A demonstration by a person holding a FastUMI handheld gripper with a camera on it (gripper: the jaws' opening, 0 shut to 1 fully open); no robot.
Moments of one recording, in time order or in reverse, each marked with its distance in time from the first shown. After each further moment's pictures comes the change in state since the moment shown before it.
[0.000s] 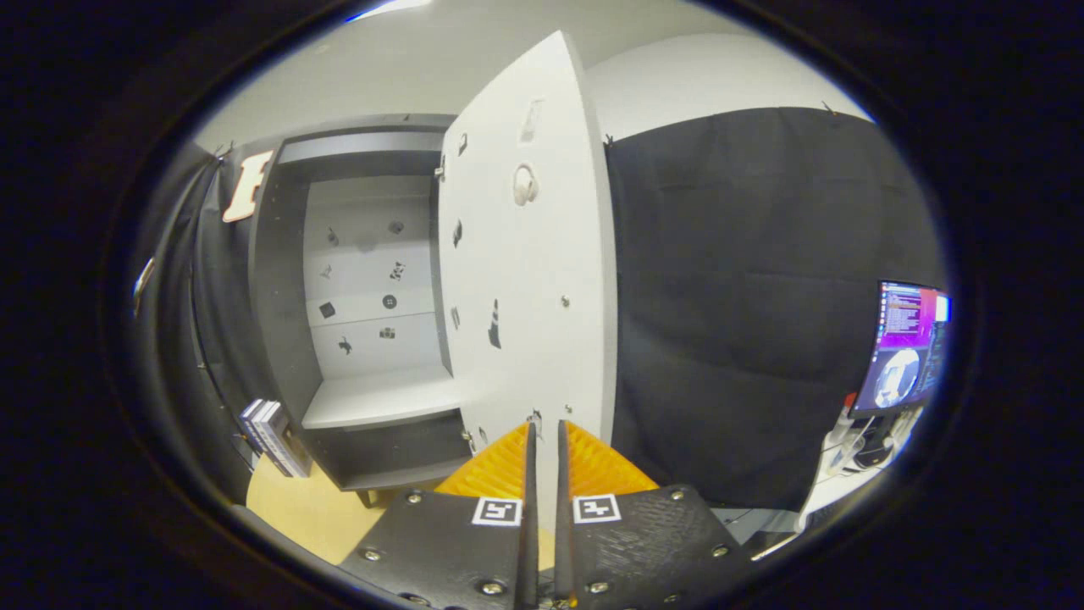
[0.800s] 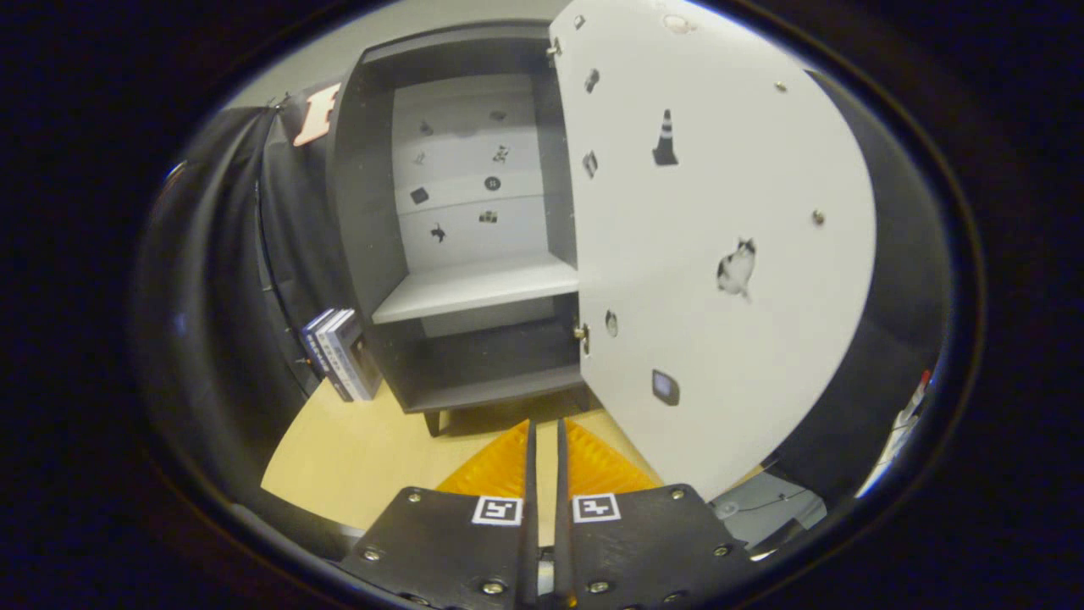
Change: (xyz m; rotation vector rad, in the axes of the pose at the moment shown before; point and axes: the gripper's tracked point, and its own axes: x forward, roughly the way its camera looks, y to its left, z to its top) arm 0.032 0.125 -0.177 -0.080 0.331 0.329
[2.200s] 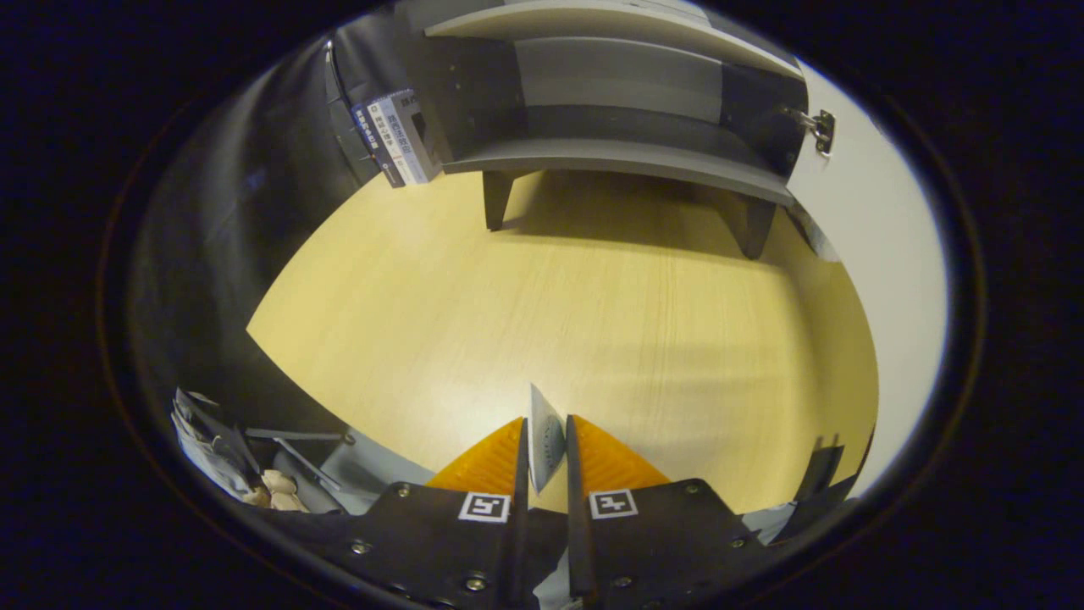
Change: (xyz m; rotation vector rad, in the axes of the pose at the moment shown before) arm 0.127 0.060 -0.232 -0.304 0.609 0.312
